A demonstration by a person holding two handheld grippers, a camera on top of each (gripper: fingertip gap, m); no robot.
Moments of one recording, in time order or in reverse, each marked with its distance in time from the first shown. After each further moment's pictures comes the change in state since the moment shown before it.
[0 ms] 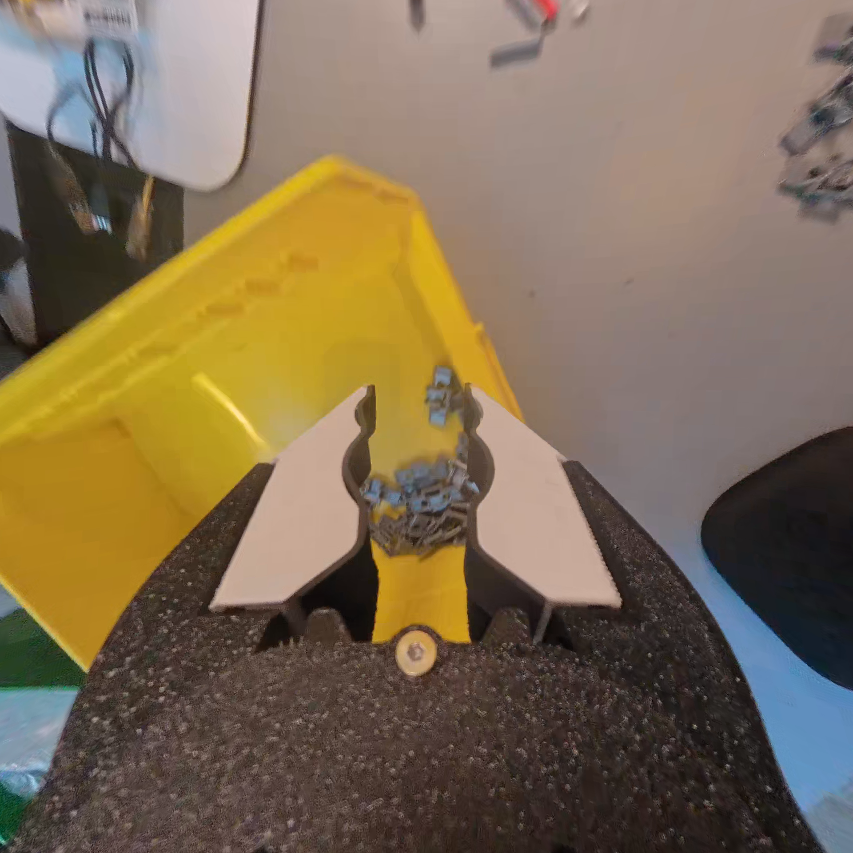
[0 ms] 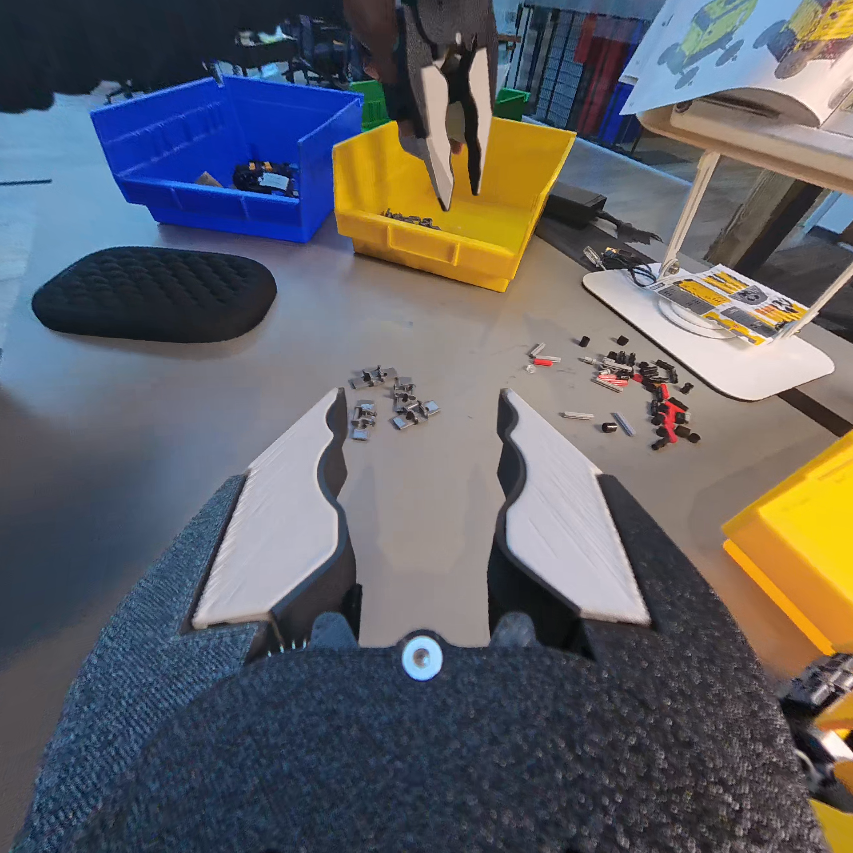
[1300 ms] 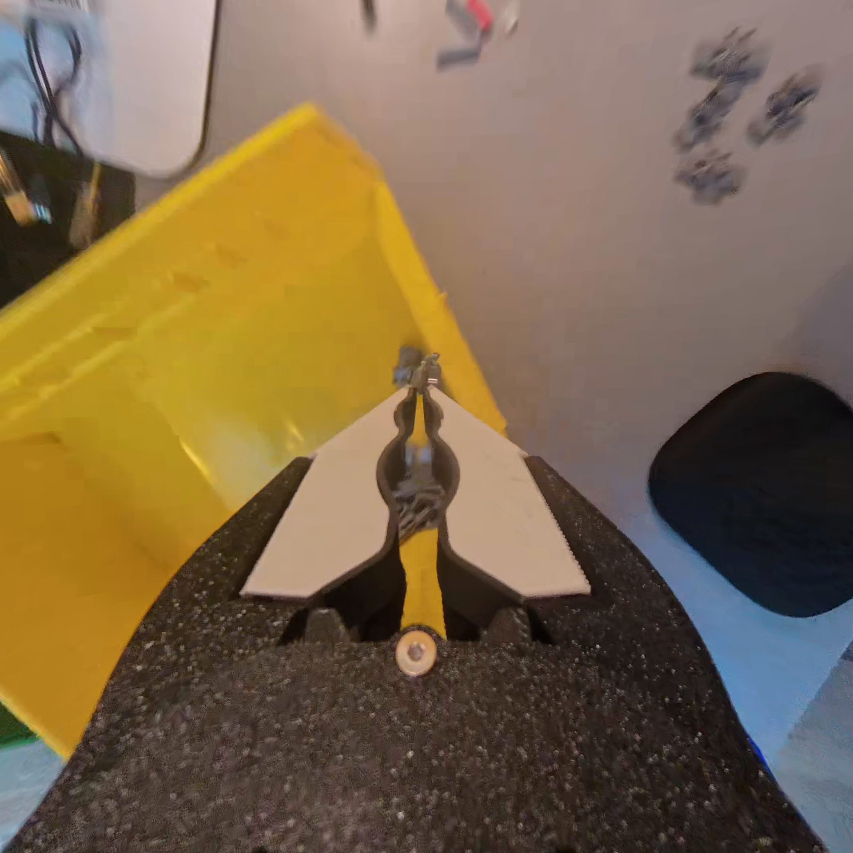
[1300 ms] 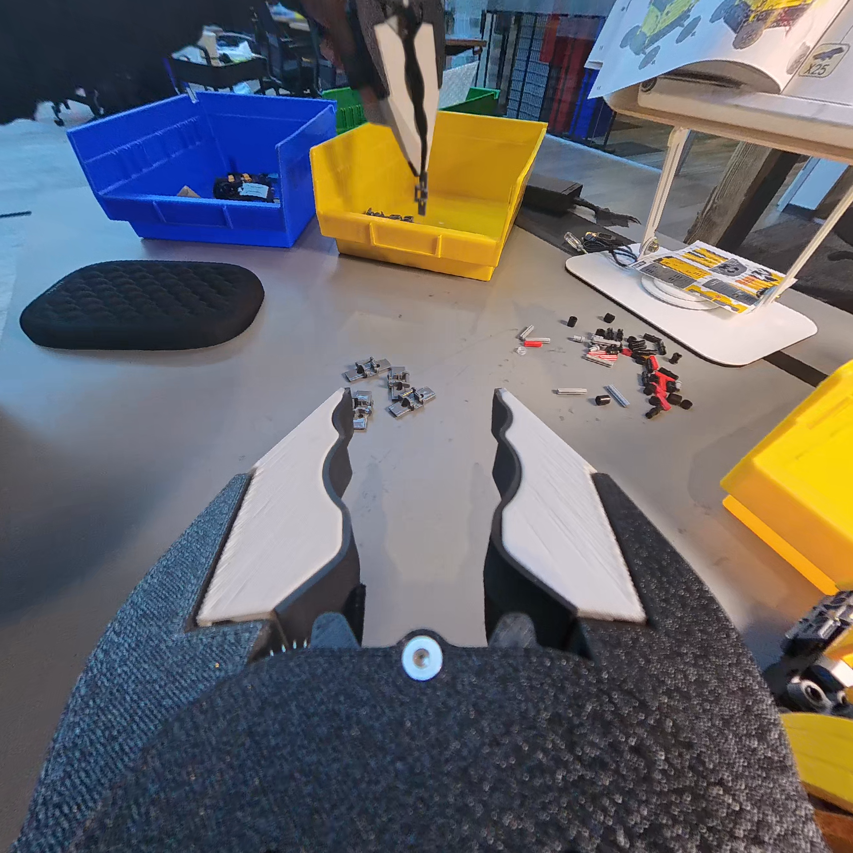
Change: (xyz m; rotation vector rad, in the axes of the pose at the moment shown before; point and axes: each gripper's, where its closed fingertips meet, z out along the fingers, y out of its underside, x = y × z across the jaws) left arm 0.009 0.013 -0.020 0.088 0.150 -0.006; right arm 0.002 0.009 -0.009 0.013 0.050 0.058
